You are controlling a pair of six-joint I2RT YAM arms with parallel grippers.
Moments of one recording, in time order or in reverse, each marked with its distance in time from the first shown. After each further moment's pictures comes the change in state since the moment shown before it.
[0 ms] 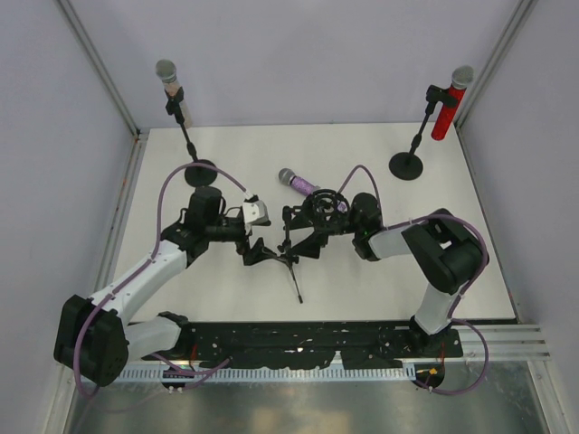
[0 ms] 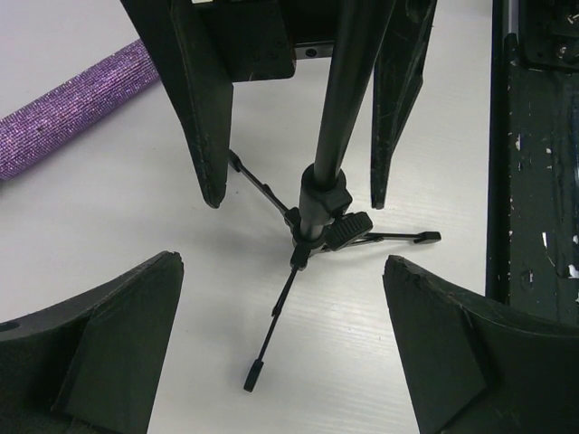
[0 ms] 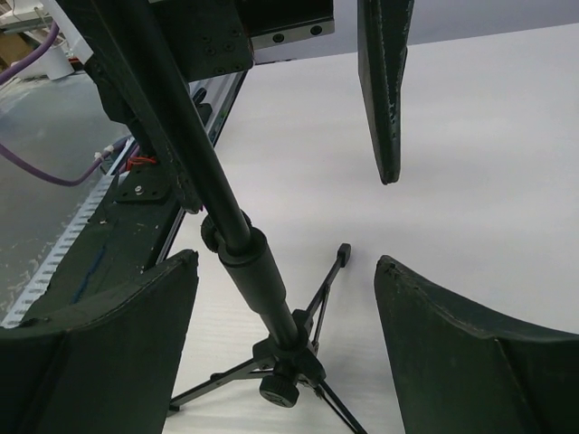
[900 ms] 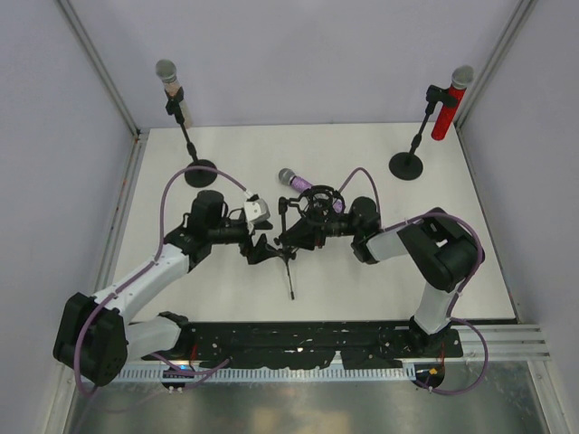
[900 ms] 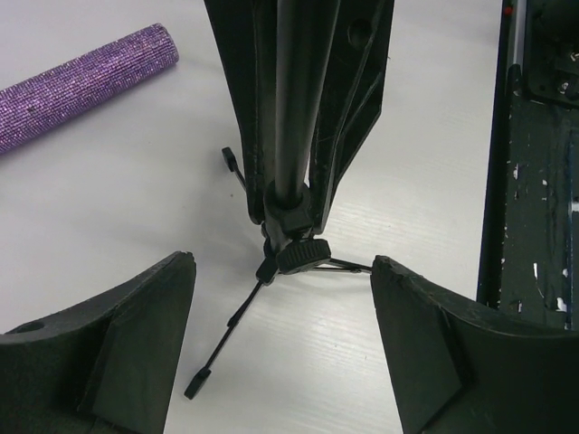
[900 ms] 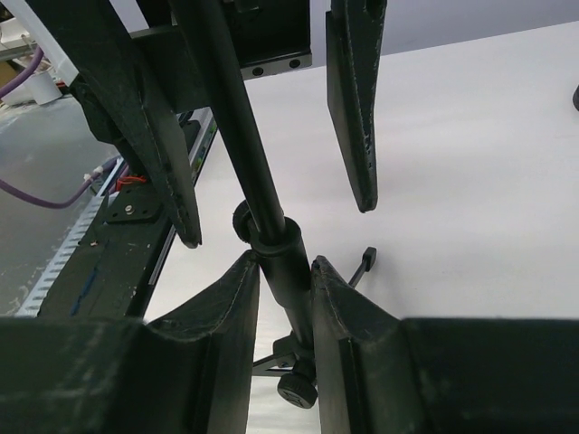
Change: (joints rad) left arm -0.021 0.001 -0.051 0.127 -0.039 -0.156; right arm 0.011 0.027 -0.015 0.083 0.068 0.058
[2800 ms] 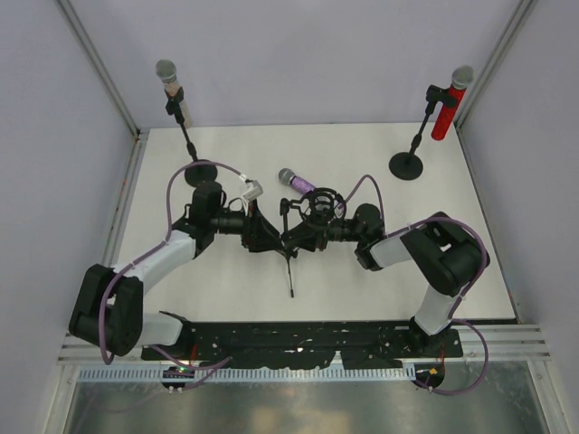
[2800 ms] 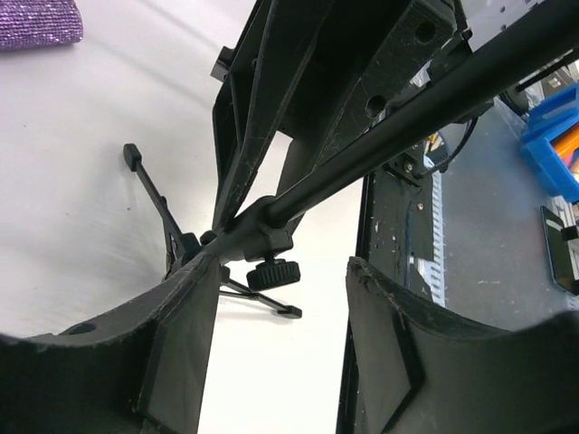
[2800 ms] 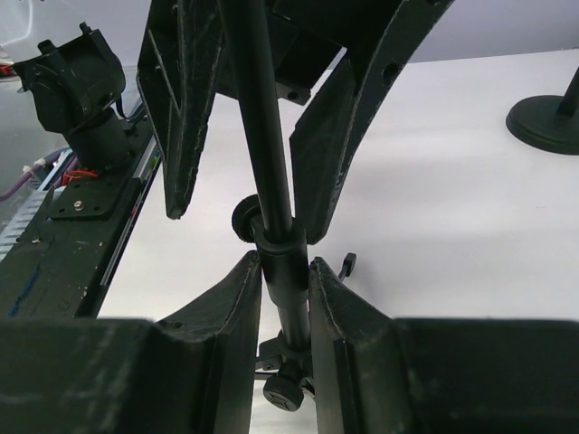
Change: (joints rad) left arm 0.086 0.195 0.022 0.190 0.278 -0.441; right arm 0.011 -0.039 -0.079 0.043 0.105 -0.136
